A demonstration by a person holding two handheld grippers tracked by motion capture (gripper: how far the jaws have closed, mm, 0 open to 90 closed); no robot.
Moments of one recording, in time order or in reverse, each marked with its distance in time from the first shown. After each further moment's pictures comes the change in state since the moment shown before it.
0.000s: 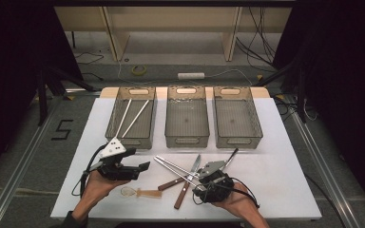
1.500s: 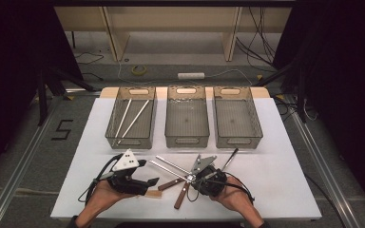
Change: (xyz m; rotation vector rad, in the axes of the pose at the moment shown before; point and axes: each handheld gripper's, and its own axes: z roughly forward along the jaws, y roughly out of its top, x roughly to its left) left arm -0.033 -0.008 0.013 0.099 -0.082 0.124; right arm -0.002 0.019 0.009 0.069 0.008 -0.076
